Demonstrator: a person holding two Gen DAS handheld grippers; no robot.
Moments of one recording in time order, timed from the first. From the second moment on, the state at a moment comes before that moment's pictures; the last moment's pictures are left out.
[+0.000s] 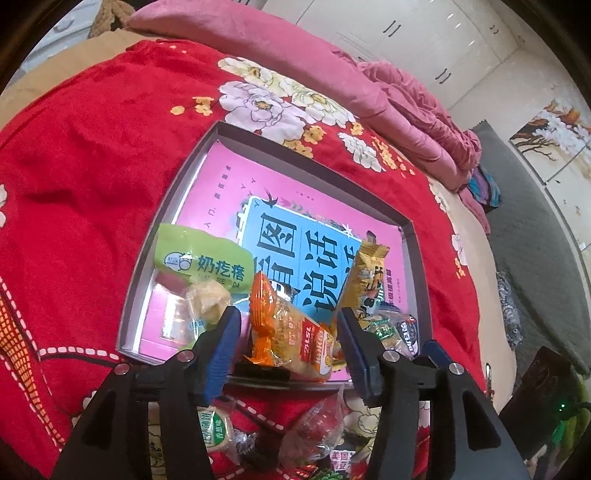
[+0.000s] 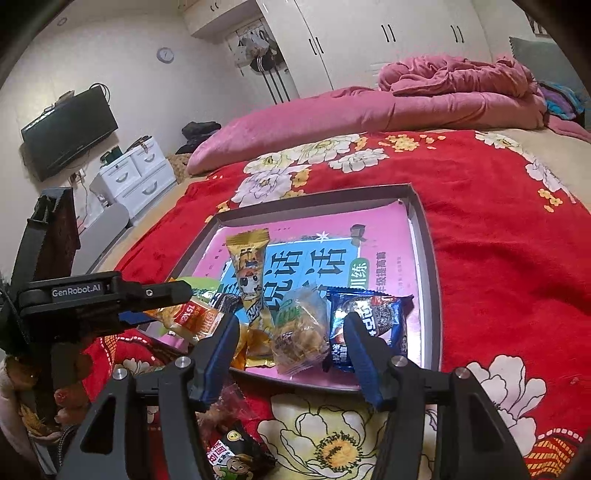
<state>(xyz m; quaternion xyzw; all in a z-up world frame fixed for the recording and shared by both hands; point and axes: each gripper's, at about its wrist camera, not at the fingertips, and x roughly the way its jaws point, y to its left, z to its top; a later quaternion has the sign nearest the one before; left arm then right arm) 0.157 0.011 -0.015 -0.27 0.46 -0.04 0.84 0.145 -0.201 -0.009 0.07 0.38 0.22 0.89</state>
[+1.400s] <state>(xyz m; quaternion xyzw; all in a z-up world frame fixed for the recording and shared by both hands) 0.123 0.016 0.019 -0.18 0.45 -0.03 0.87 0.133 -0.207 0.007 0.07 0.35 0.22 0.91</state>
